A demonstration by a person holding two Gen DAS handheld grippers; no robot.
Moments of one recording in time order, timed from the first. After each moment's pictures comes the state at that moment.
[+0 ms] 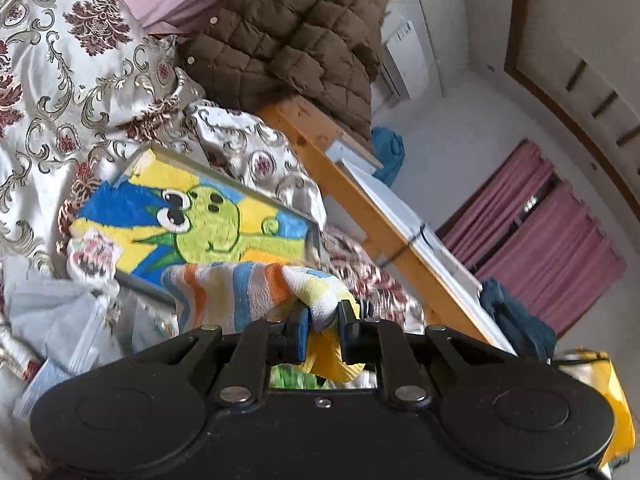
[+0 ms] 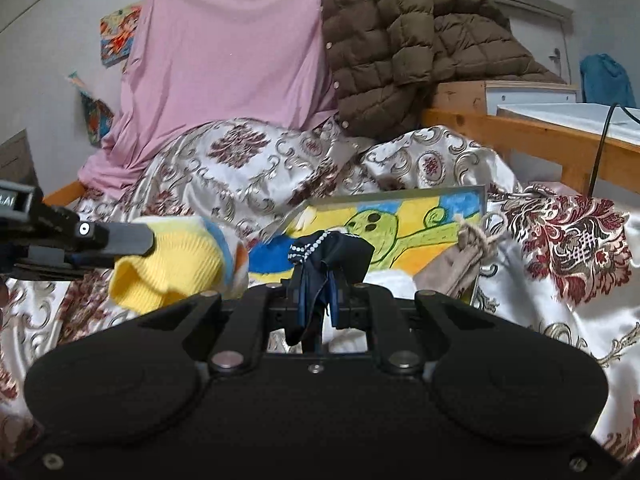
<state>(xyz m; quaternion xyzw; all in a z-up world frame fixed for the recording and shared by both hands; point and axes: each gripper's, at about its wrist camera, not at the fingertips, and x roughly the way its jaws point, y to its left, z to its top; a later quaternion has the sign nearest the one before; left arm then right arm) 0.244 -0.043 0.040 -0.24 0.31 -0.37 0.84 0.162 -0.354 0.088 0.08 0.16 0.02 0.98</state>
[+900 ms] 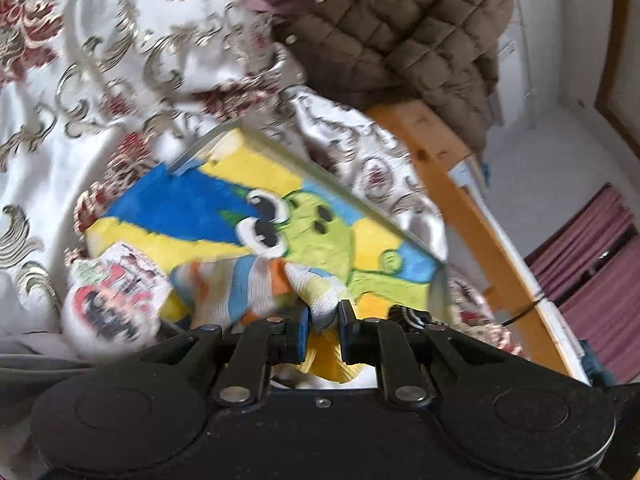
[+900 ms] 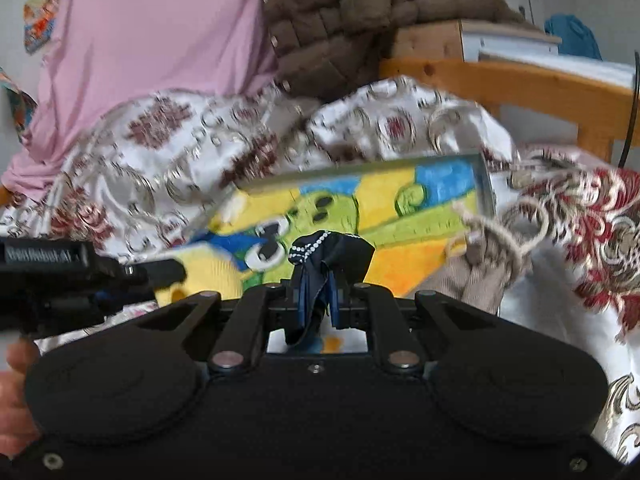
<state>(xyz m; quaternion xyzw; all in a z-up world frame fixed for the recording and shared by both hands) 0.381 -0.076 -0.054 -0.28 0.35 -0.24 0.86 0.315 -0.373 0.032 0.10 0.23 -0.06 0.97</state>
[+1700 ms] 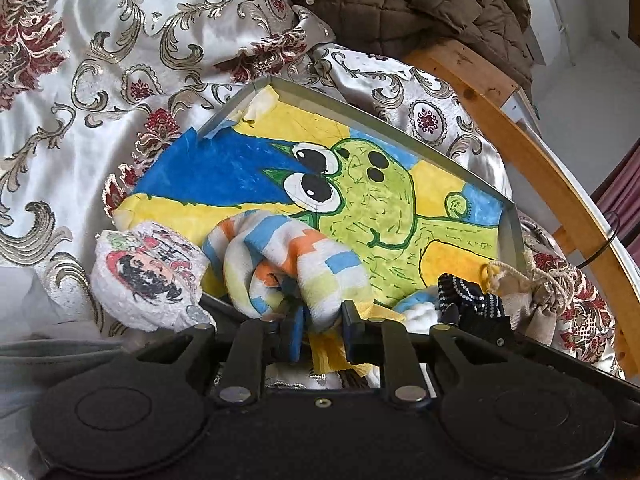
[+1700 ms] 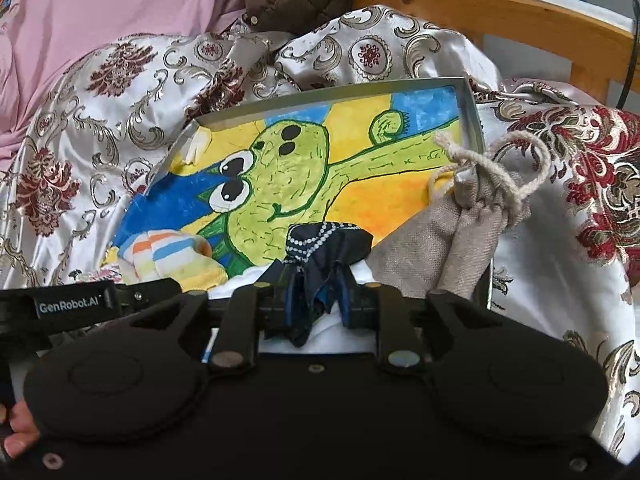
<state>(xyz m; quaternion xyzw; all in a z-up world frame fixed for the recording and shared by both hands) 0.389 -0.097 -0.076 -0.18 0.40 -0.20 0.88 0.329 -0.380 0.011 0.12 0.31 -0.09 0.94</state>
